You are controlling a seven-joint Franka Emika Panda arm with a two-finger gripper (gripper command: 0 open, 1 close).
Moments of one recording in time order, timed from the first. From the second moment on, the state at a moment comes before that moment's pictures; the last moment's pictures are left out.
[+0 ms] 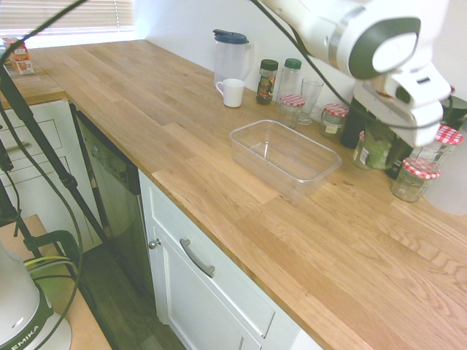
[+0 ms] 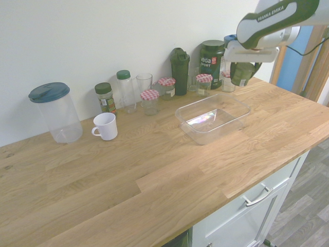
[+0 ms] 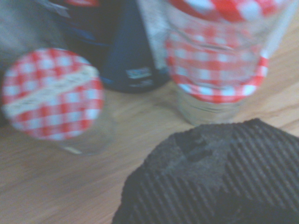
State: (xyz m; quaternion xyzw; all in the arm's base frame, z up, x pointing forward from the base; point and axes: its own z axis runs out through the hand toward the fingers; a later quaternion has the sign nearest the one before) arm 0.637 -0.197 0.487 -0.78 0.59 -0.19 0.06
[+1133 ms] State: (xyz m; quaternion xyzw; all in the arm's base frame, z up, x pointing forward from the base) arm 0.598 -0.041 0.360 -0.83 0.53 -0.16 0.02
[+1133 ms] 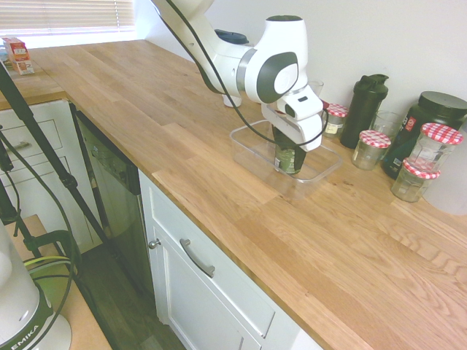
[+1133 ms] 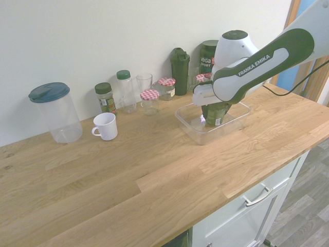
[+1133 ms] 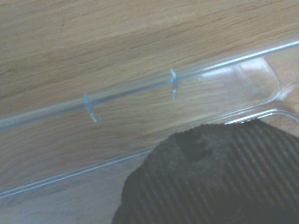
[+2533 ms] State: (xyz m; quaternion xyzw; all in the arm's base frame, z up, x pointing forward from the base) arm 0.550 -0.059 0.414 -0.89 0.46 -0.04 -0.01
